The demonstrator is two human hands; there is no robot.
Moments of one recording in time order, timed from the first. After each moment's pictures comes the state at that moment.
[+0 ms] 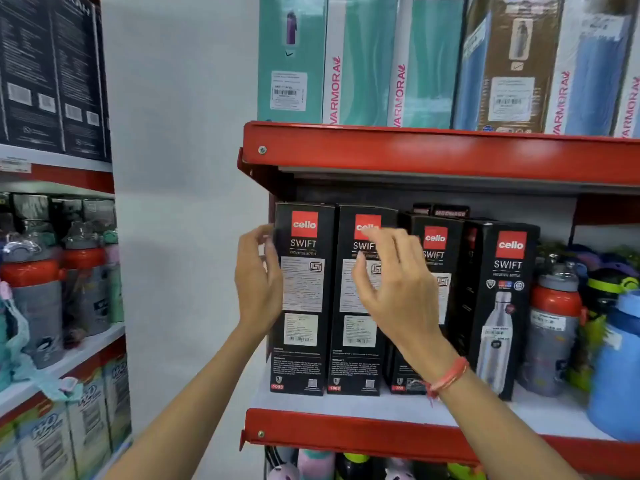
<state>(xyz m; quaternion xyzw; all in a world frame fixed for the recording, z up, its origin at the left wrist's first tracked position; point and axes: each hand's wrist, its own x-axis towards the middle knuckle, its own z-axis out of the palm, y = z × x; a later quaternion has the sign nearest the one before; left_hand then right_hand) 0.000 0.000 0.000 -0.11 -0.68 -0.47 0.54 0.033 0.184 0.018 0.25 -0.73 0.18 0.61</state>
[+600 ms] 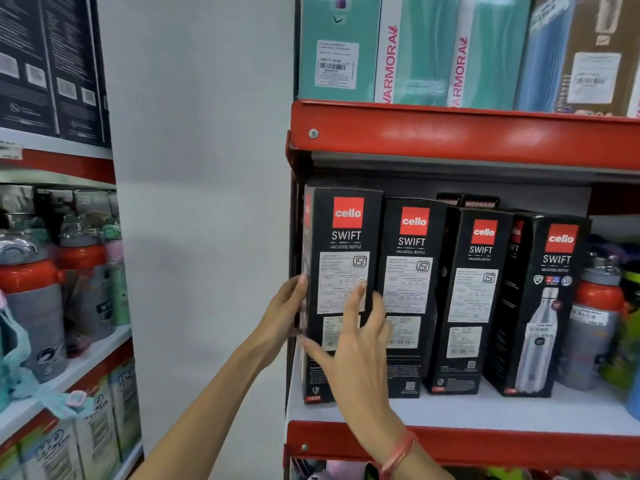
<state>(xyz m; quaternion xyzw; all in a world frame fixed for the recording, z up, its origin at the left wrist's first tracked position) -0.026 -0.061 -0.045 -0.12 -0.72 -0.68 0.08 0.018 0.059 -0.076 0.05 -0.89 0.24 0.38</state>
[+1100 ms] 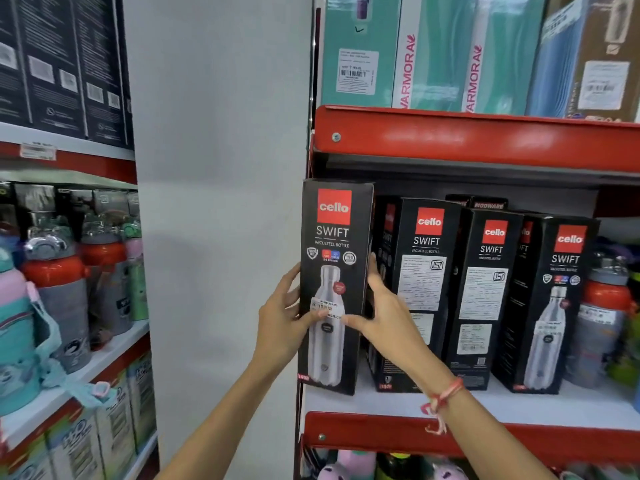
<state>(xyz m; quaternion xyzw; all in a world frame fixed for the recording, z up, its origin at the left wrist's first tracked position) 0.000 -0.079 -0.061 -0.14 -0.73 -0.62 0.26 0.003 0.092 -0.033 0.20 -0.87 0.41 0.20</state>
